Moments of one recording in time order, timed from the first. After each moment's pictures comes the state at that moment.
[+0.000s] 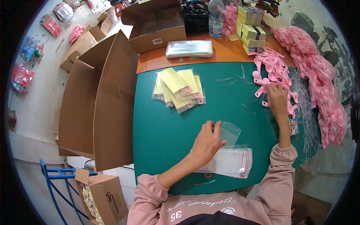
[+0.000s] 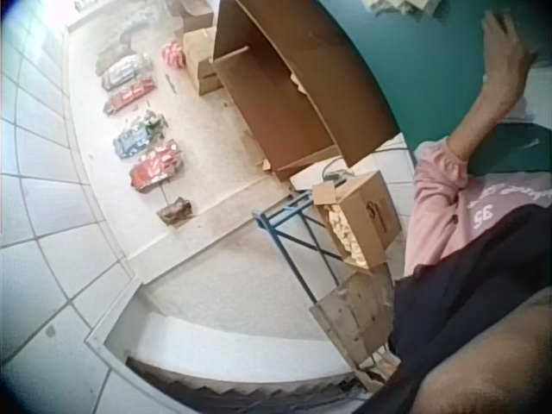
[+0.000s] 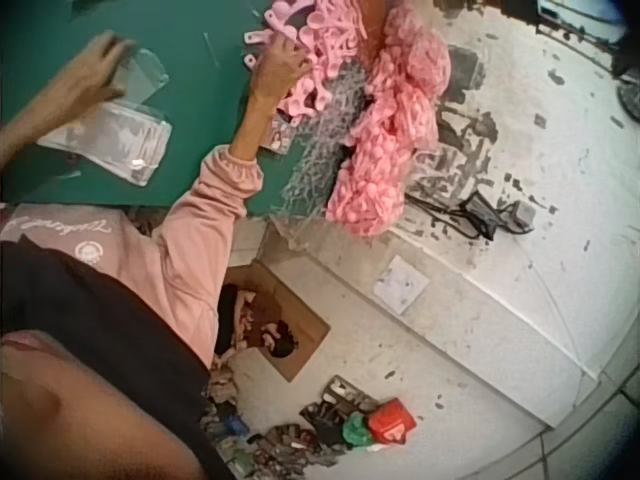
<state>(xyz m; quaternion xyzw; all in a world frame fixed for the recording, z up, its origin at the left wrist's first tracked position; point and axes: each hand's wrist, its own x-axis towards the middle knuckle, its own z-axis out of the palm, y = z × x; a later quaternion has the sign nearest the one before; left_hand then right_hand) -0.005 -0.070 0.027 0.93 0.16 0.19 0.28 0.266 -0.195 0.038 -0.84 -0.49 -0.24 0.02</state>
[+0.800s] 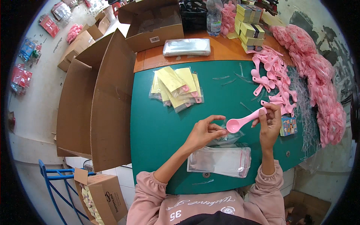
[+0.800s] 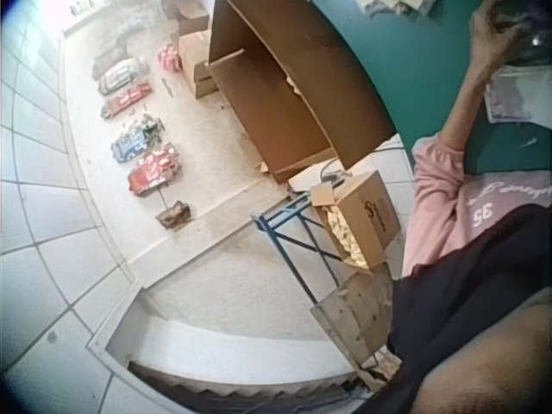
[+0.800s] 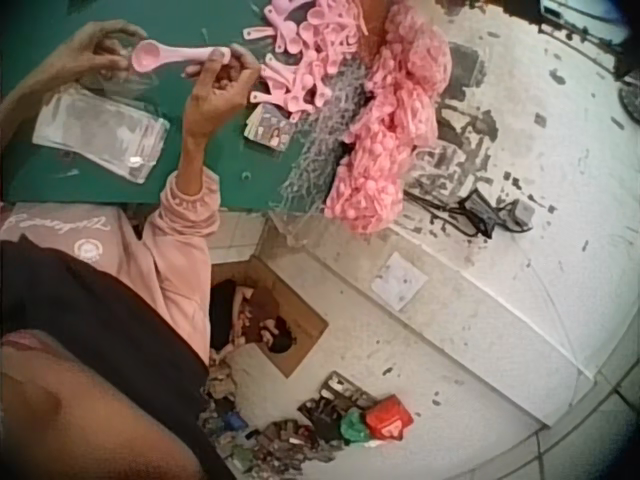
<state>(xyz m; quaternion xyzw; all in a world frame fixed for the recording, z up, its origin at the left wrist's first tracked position) 0.009 -0.037 0.030 0.66 0.18 -0.01 0.73 0.143 -0.190 0.056 -0.66 -0.28 0.03 0.70</state>
